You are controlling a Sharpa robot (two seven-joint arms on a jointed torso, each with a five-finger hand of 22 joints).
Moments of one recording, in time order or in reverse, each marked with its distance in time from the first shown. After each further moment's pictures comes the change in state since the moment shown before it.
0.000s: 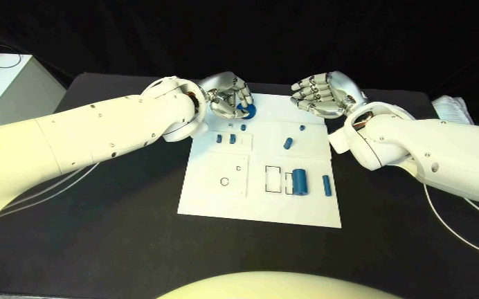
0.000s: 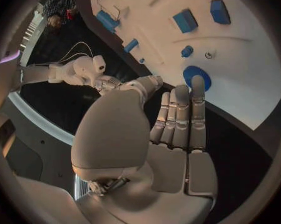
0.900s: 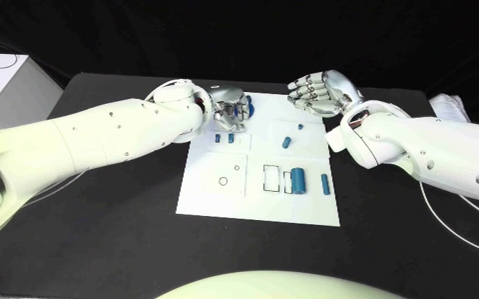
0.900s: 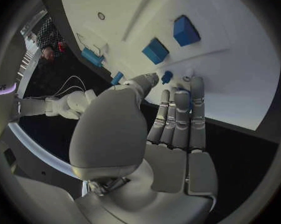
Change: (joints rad) left arm -0.009 0.063 -0.016 -0.066 -0.270 0.140 -0.059; left_hand -0.043 -0.021 -0.027 -0.001 -0.010 0.103 -0.024 -0.046 -0.093 0.041 -0.015 0.014 -0.032 0.064 -0.009 0.171 0.034 0.010 -0.002 0.002 0.058 0.037; right arm 0.000 0.004 0.000 0.000 0.003 0.000 0.002; right_hand 0.000 0.000 0.000 0.000 0.000 0.000 0.000 0.000 -0.001 0.000 0.000 0.000 0.000 0.000 0.000 -0.004 -0.002 0.000 0.000 0.000 0.000 -0.003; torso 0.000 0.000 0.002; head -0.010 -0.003
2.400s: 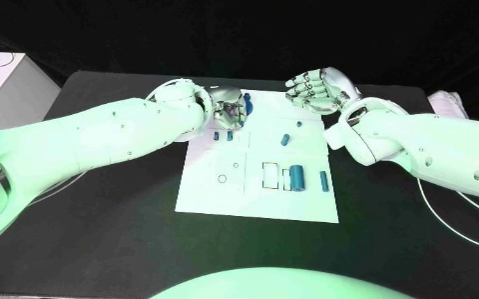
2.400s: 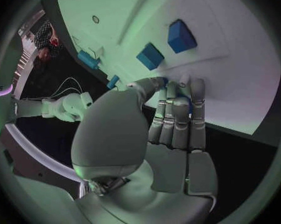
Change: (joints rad) left arm -0.013 0.021 0.002 -0.029 -0.007 0.009 -0.021; left_hand 0.015 0.044 0.097 -0.053 -0.008 0.118 -0.014 -0.073 -0.030 0.153 -0.028 -0.128 -0.075 0.101 -0.030 0.102 0.056 0.000 0.021 -0.022 0.095 0.061; right arm 0.000 -0.001 0.000 0.006 0.001 0.004 -0.001; right_hand 0.000 0.008 0.000 0.000 0.004 0.000 0.000 0.000 0.000 0.000 0.000 -0.004 0.000 0.000 0.000 0.000 -0.003 0.000 0.000 0.000 0.000 -0.004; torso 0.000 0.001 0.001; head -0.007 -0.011
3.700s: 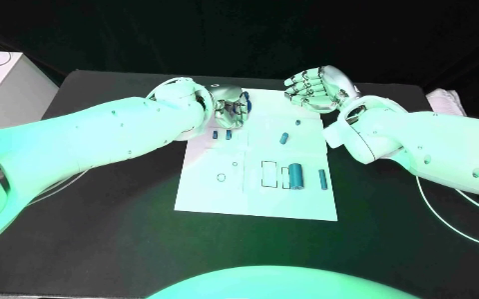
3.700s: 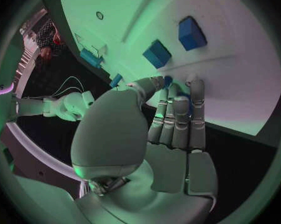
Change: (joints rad) left arm 0.000 0.006 0.002 0.003 0.007 0.006 0.006; left_hand -0.009 -0.009 0.015 -0.032 -0.001 -0.005 0.010 -0.058 -0.008 -0.011 0.025 -0.107 -0.025 -0.040 0.022 0.000 -0.094 0.000 -0.018 0.011 0.005 0.003; right arm 0.000 -0.001 0.000 0.001 0.000 0.004 -0.001; right_hand 0.000 0.000 0.000 0.000 0.000 0.000 0.000 0.000 -0.001 0.000 0.000 0.000 0.000 0.000 0.000 0.000 -0.004 0.000 0.000 0.000 0.000 -0.005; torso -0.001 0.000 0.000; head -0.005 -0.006
